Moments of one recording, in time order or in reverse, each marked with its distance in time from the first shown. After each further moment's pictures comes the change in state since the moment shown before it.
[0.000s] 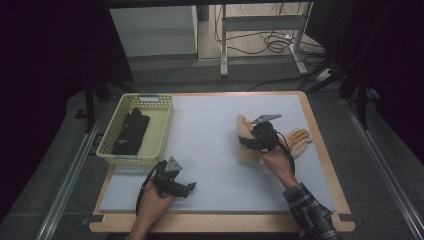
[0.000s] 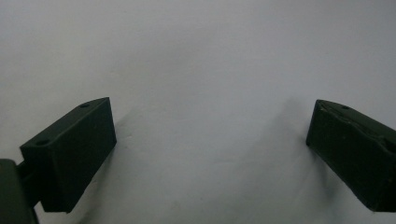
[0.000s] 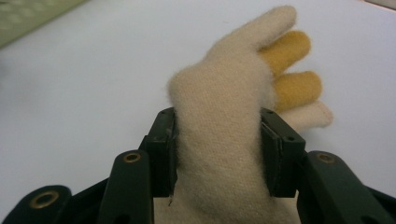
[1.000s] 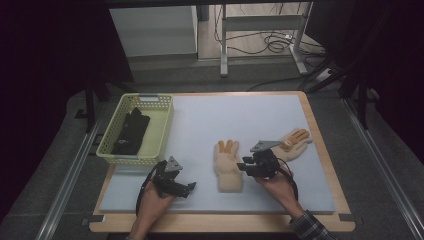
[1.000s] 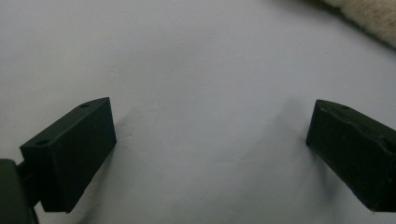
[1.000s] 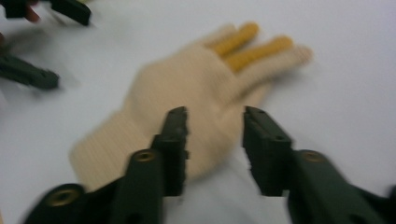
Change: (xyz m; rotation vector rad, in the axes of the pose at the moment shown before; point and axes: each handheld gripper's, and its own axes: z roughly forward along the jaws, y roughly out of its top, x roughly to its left) left arm 0.000 0.000 0.000 -0.001 0.000 -0.001; right arm 0.038 -0.062 -0.019 0.018 0.126 -0.032
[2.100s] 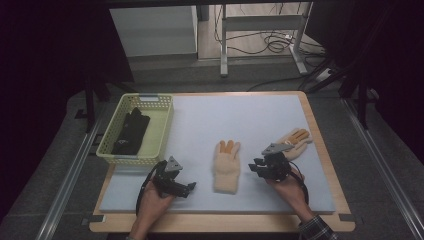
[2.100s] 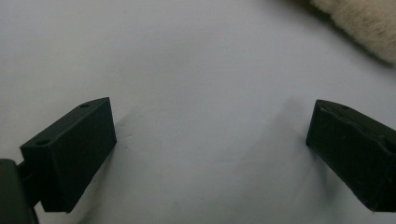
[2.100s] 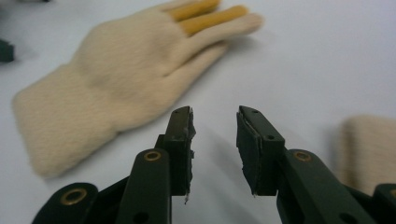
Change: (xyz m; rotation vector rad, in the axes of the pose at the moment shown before) left arm 0.000 0.000 0.000 0.000 0.000 0.000; right arm -0.022 -0.019 -0.015 0.000 -0.079 0.020
